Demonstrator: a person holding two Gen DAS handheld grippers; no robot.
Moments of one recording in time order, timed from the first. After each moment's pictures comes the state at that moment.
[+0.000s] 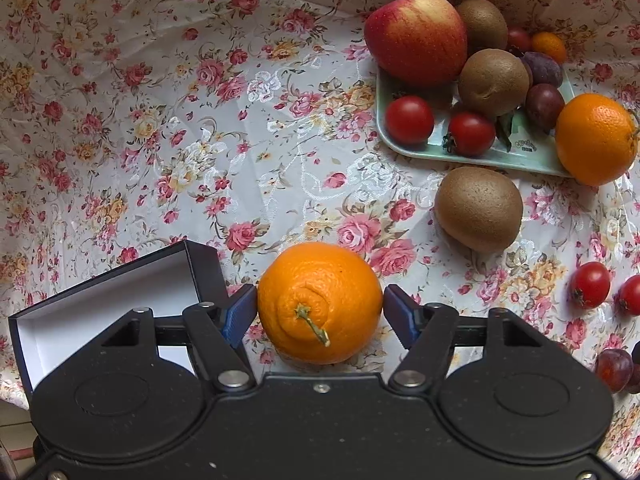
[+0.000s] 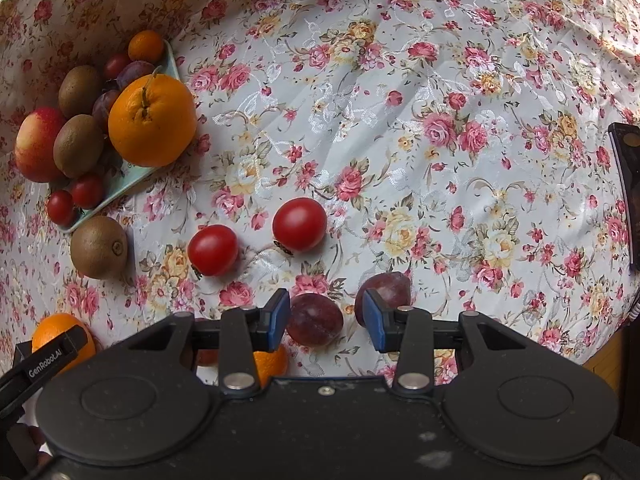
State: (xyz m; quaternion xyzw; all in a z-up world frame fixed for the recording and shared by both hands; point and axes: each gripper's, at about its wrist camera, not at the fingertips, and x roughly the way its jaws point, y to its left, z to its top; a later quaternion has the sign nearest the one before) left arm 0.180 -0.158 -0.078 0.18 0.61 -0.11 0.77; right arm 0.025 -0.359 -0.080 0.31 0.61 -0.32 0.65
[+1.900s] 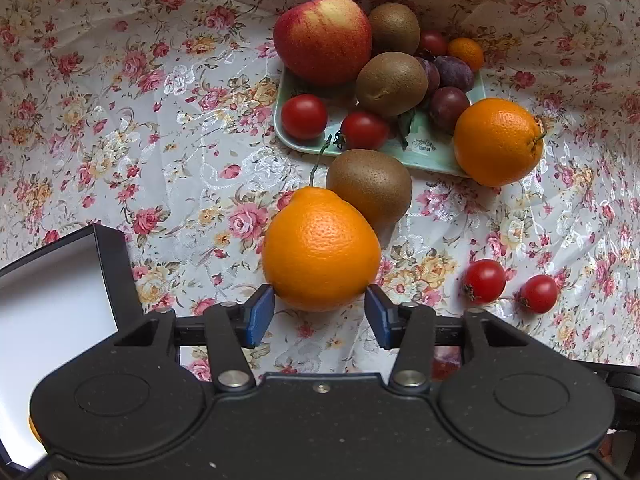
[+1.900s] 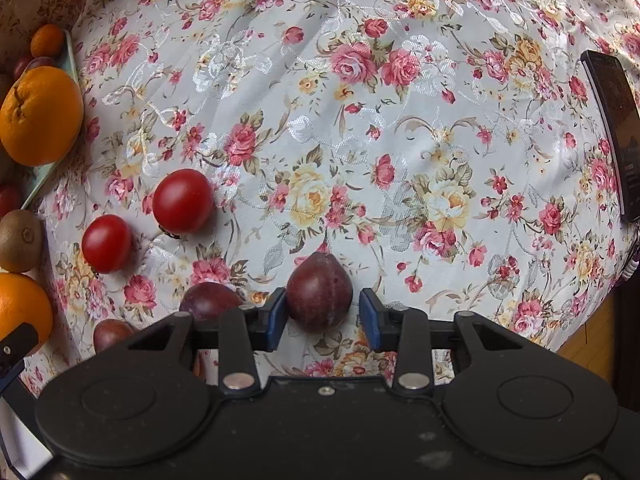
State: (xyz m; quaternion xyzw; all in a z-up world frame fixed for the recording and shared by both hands) left arm 0.164 -0.187 -0.070 0.11 0.64 -0.18 0.74; right arm -0.013 -0.398 -0.132 0.34 0.63 -0.36 0.59
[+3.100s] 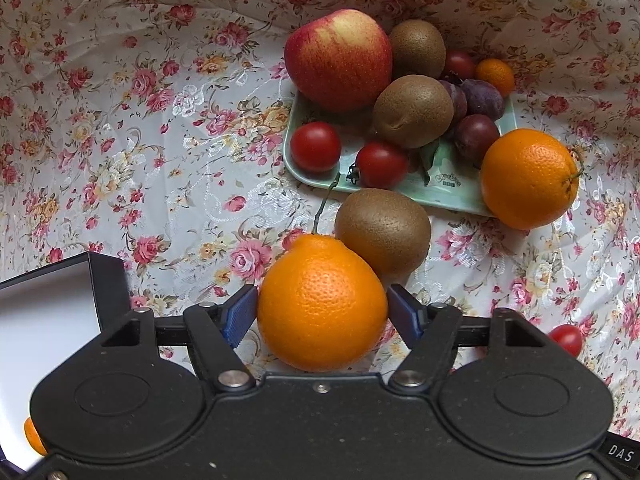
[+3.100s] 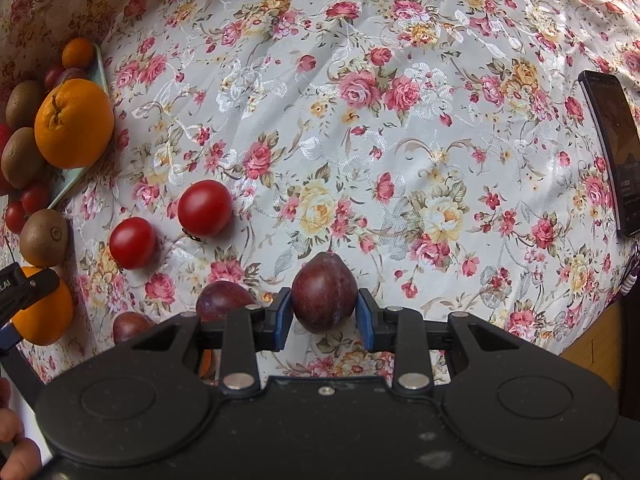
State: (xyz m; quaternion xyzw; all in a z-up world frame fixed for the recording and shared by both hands) left arm 0.174 -0.203 -0.087 0.11 0.61 -0.14 0.77; right arm -0.018 -0.393 -0.103 0.34 0.61 -0.35 0.62
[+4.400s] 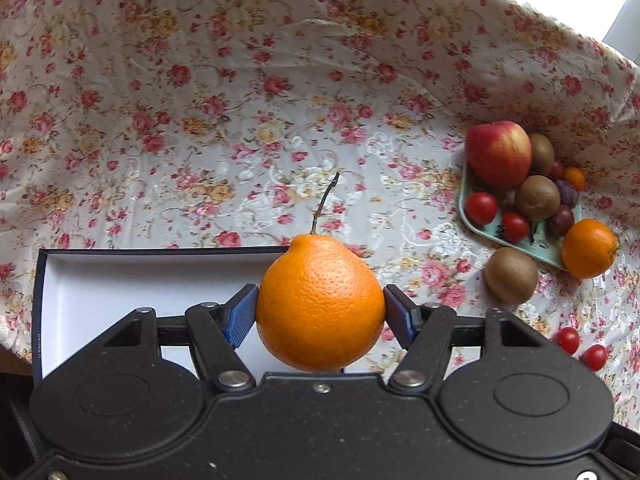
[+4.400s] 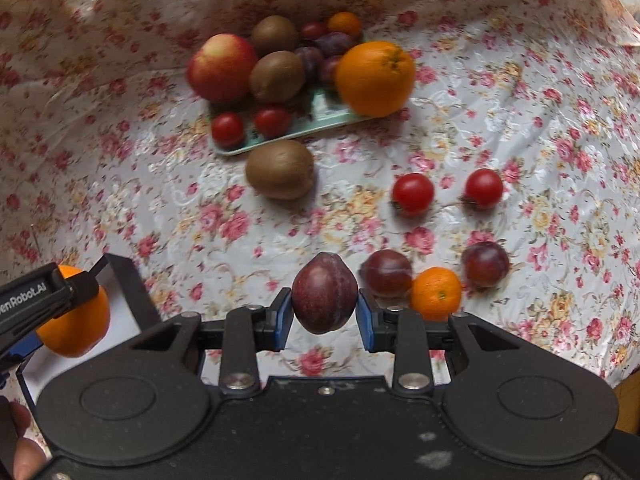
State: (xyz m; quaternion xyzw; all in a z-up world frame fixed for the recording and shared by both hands) left arm 0.174 -0.046 -0.021 0.03 0.57 -0.06 0.82; right arm 0.068 -0.216 -0.048 0.25 0.57 -0.22 0.75
